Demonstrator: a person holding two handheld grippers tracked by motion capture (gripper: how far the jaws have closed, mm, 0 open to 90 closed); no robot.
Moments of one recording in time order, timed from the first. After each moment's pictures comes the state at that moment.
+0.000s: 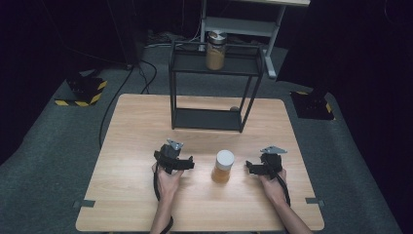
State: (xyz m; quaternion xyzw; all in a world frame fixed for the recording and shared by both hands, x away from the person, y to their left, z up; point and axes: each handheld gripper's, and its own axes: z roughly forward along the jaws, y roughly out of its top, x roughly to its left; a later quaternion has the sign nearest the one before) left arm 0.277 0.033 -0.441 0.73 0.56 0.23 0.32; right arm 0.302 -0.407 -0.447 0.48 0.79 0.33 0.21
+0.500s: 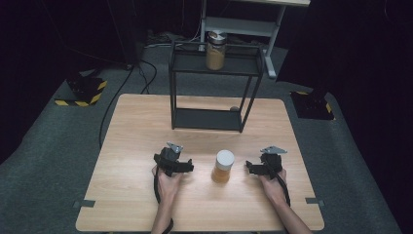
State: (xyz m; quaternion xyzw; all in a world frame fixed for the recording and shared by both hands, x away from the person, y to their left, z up) left arm 0.277 0.029 -0.453 0.73 0.57 0.23 0.31; right arm 0.302 -0.407 -0.447 0.48 0.79 0.33 0.21
